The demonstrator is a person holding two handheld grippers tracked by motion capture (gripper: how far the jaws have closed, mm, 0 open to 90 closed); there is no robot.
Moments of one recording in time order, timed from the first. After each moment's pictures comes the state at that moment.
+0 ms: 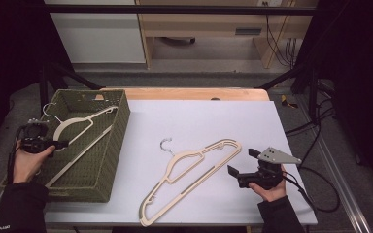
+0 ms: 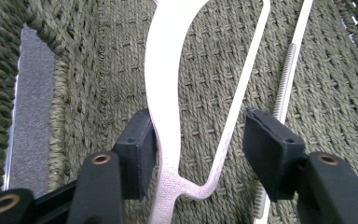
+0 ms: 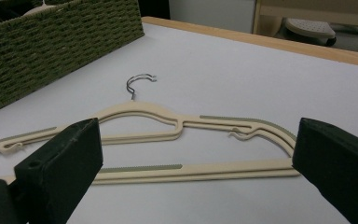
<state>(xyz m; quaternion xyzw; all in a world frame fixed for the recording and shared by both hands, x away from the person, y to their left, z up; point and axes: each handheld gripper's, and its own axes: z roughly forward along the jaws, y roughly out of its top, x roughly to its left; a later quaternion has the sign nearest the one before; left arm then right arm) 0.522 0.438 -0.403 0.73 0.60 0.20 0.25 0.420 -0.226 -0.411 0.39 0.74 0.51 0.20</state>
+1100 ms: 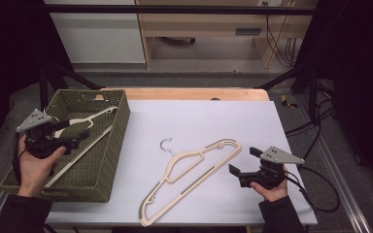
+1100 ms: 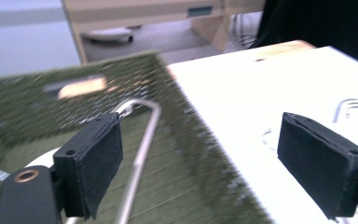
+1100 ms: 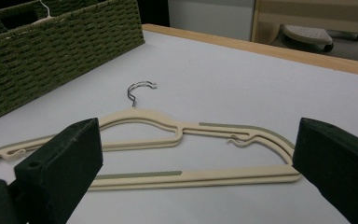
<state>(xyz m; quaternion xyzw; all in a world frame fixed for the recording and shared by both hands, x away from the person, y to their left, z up) 0.454 0.336 -0.318 0.71 0.44 0.26 0.48 0.418 -0.227 -0.404 0.39 0.73 0.52 0.21</state>
